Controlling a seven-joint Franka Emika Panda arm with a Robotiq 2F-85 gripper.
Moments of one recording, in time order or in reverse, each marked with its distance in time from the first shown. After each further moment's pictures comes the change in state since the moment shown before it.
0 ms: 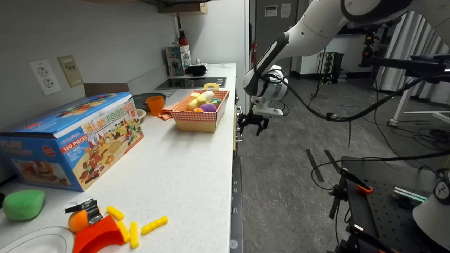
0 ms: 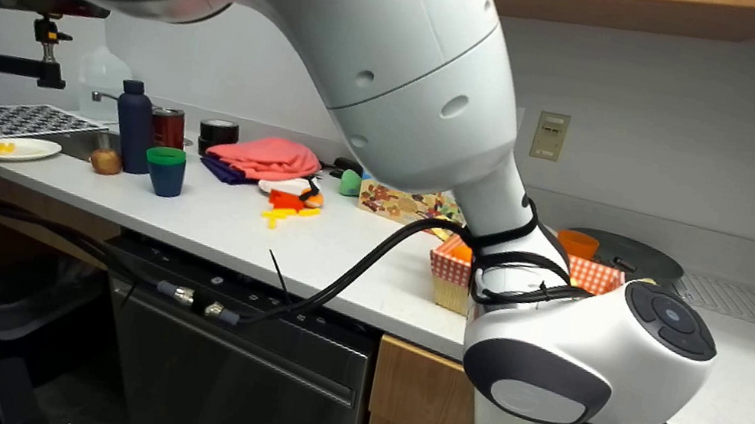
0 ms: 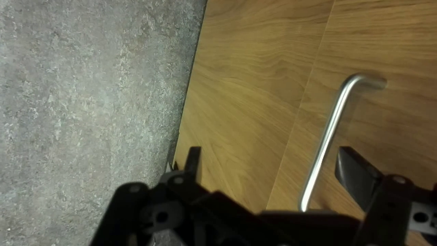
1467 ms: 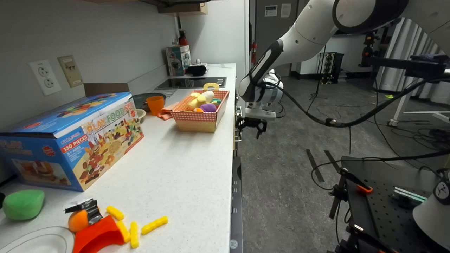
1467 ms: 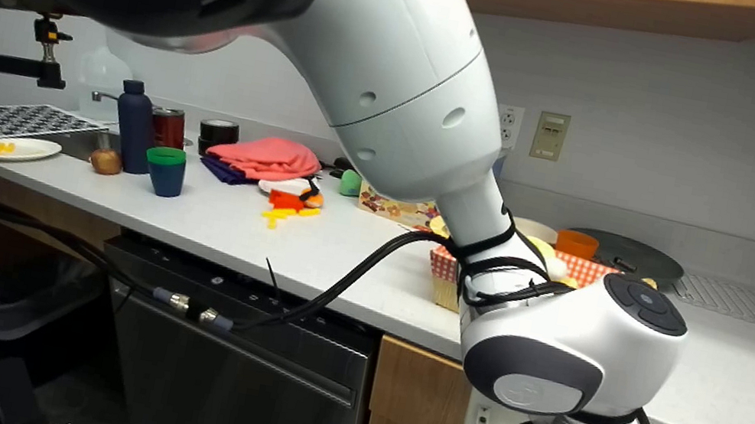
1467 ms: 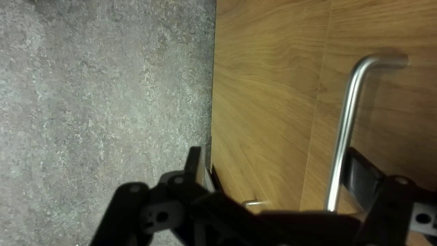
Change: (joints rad) arm 0.093 0.049 -0.080 0.047 -0.083 -0.009 0.325
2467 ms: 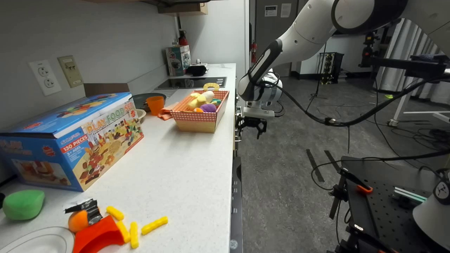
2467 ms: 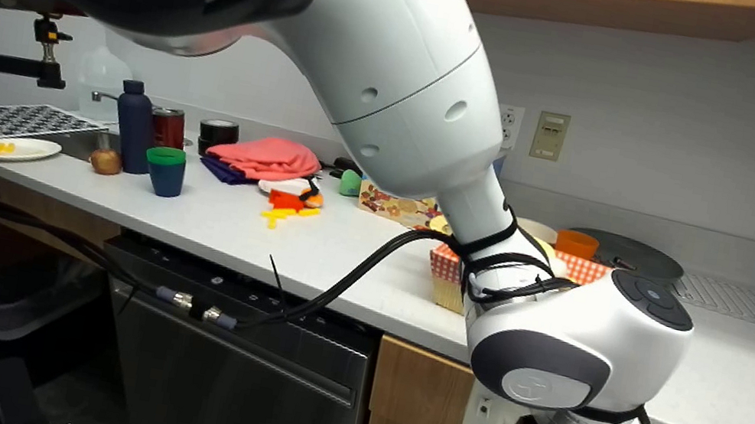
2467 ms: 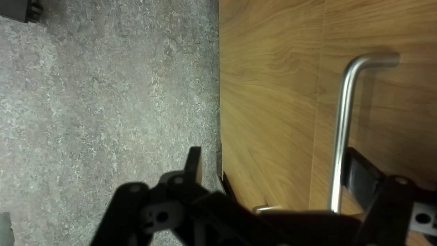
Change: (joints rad) arm 0.019 0.004 -0.025 0.021 -0.010 -0.056 0.079
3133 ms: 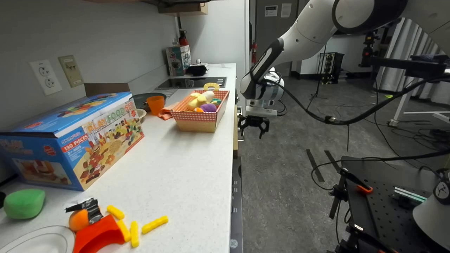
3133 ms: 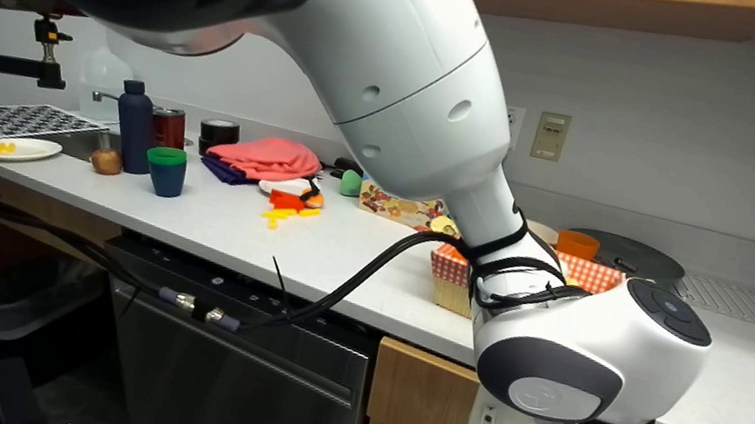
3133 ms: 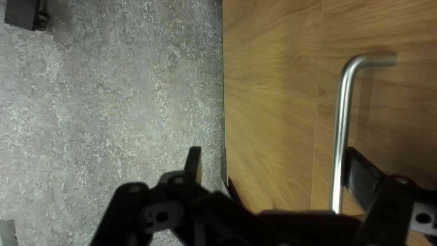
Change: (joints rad) arm -0.013 -0.004 -0.012 -0.003 0.020 -0.038 -0.025
